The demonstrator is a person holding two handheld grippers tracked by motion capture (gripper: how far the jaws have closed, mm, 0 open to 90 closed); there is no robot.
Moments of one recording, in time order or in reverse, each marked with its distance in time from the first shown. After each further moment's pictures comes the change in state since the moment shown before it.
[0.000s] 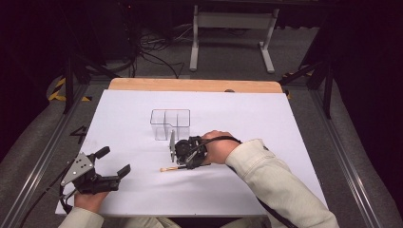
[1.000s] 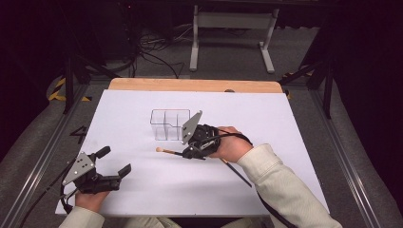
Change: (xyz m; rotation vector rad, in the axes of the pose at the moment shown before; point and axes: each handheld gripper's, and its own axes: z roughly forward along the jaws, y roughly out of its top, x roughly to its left) left arm 0.000 0.000 0.002 0.013 0.004 0.008; right arm 0.006 -0.032 -0.049 -0.388 -0.091 0.117
